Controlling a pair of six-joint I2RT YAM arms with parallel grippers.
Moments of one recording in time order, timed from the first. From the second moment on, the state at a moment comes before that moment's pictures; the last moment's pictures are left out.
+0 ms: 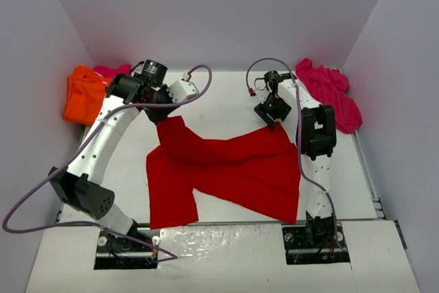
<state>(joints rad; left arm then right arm) -0.40 1.56 1.80 -1.29 0.10 0.63 0.21 2.32 1.92 -1.04 0.04 -0.50</state>
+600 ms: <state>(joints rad) -0.40 1.60 1.80 -1.26 0.05 0.63 0.21 2.36 1.97 -1.11 -0.06 -0.58</state>
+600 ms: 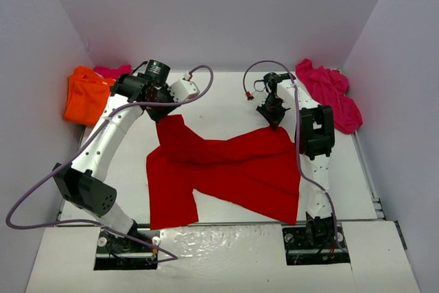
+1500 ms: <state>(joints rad) -0.06 1.51 2.17 -0.91 -0.21 0.44 0.13 1.81 2.09 -0.65 0.13 -0.40</state>
